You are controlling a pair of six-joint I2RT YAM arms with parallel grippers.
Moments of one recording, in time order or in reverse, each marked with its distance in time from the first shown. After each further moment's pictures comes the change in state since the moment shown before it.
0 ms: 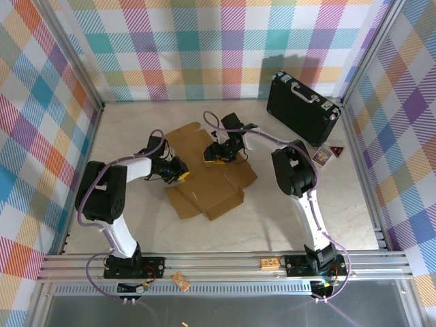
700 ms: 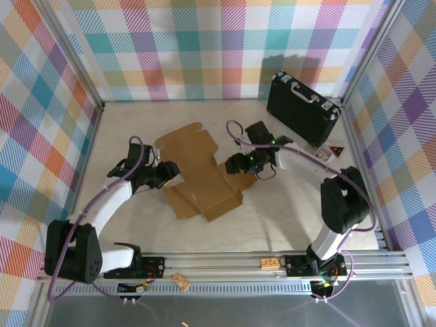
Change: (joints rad) left arm 0.000 -0.551 -0.186 -0.208 -0.121 0.019; right arm 0.001 -0.649 -0.600 -0.011 0.213 -0.034
